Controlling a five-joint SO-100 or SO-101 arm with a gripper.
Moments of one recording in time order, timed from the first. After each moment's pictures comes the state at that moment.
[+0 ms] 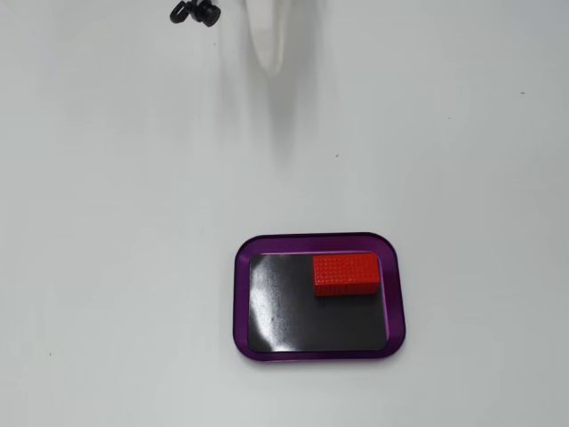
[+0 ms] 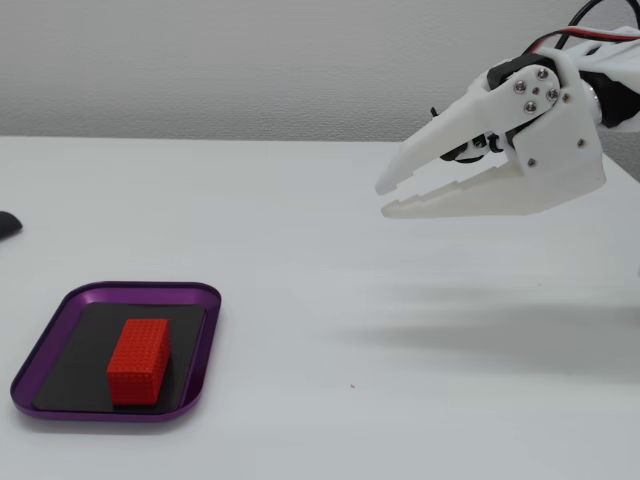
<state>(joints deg) 6.2 188.6 166.2 55.7 -4.4</state>
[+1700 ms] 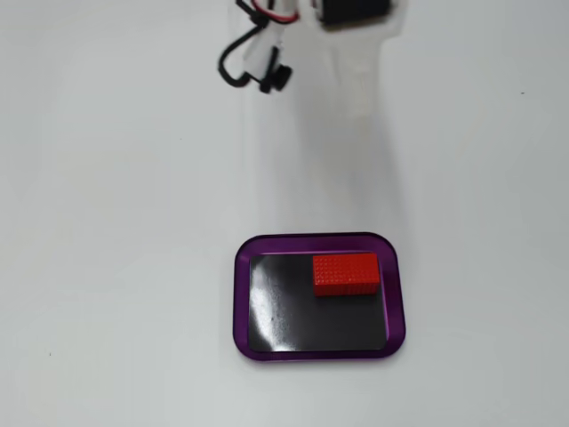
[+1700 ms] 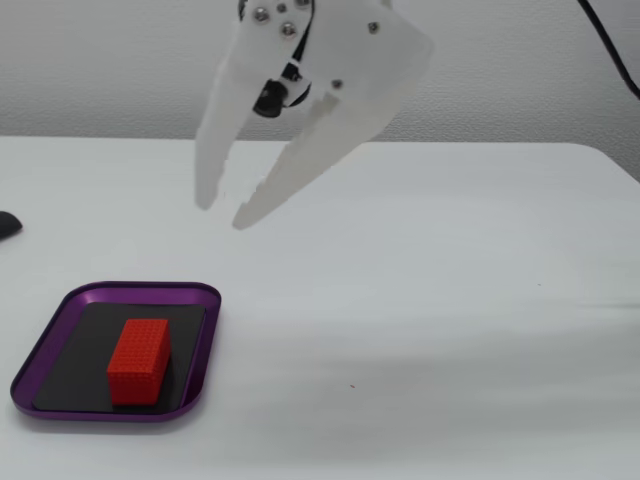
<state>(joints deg) -6.9 90.1 71.8 78.9 -7.9</state>
